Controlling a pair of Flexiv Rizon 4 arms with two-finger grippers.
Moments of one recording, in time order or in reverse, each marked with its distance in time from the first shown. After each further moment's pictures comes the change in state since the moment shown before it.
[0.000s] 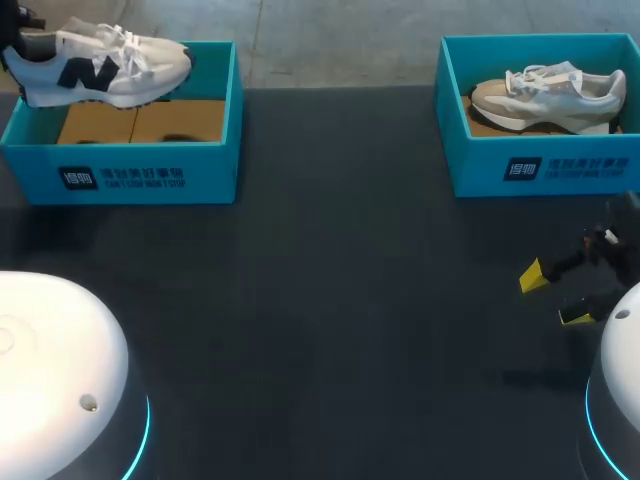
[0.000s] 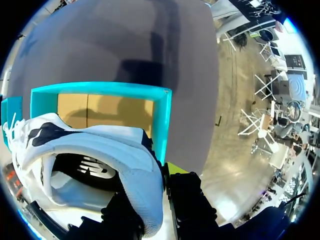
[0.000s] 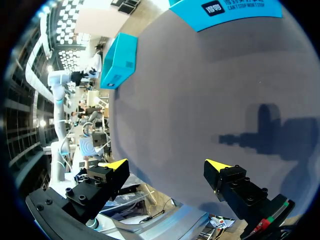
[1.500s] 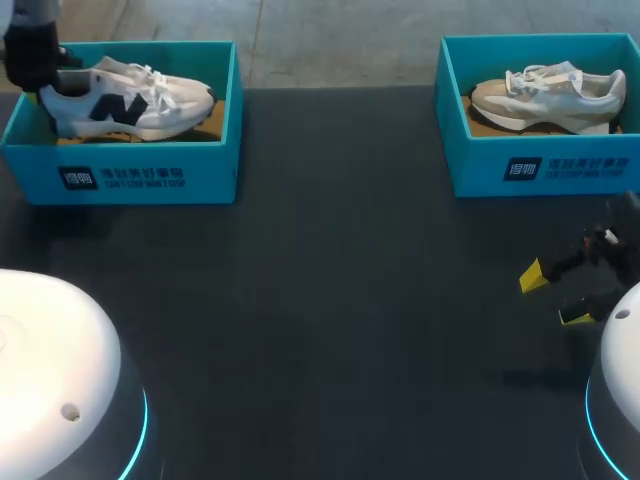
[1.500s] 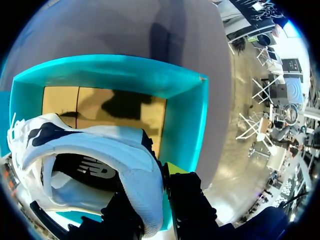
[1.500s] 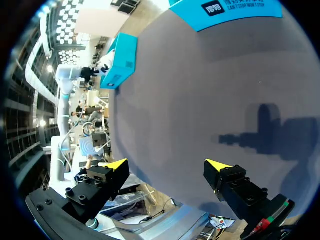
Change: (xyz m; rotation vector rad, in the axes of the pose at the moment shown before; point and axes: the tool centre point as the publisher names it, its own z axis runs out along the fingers) left arm -0.037 -0.004 0.072 0.044 0.058 -0.008; right arm 0.000 0.000 0.000 0.000 0.000 0.000
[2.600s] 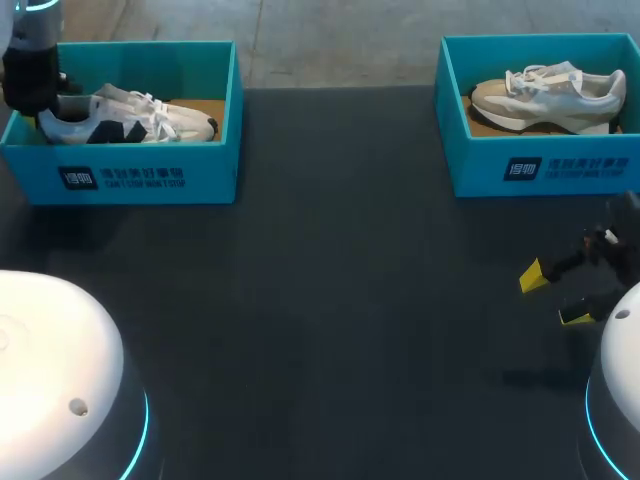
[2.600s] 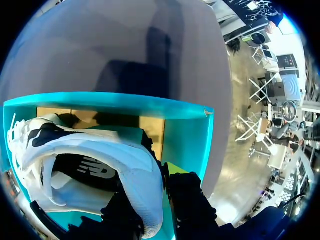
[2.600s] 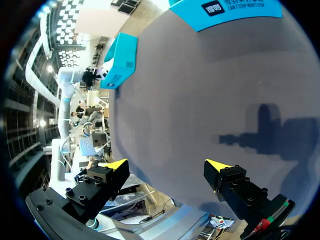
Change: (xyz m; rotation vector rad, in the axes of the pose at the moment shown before) left arm 0.001 -0.042 0.016 0.041 0.016 0.042; right arm 0.000 0.000 0.000 0.000 0.000 0.000
